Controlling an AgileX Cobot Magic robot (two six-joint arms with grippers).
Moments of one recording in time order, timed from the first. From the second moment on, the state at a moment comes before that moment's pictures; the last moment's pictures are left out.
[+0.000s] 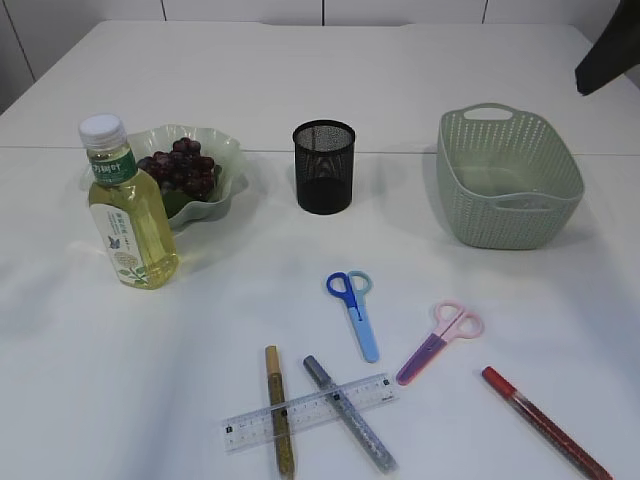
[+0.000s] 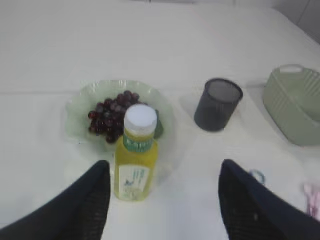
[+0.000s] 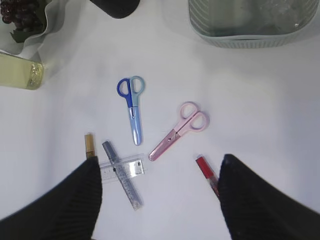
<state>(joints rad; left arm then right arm) -0.25 0.89 -0.79 -0.13 0.37 -0.05 0.02 1.39 -1.44 0.36 1.25 -0.01</state>
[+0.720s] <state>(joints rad) -0.25 0.88 -1.02 -0.13 1.05 -0.05 0.34 1.56 -1.47 0.18 1.25 0.23</state>
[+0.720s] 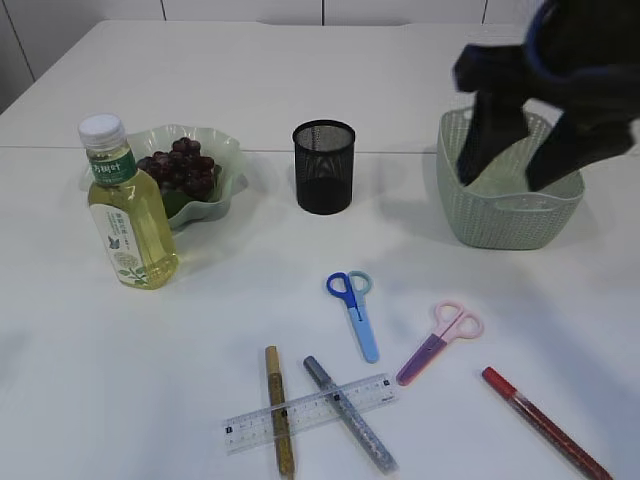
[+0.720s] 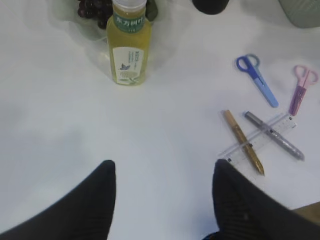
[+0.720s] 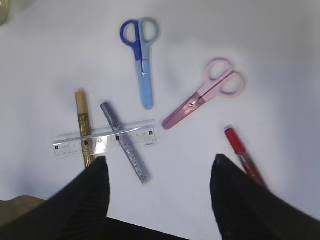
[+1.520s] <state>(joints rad) -0.25 0.88 -1.02 -0.09 1.14 -0.05 0.43 2.07 -1.77 0.12 1.23 0.23</state>
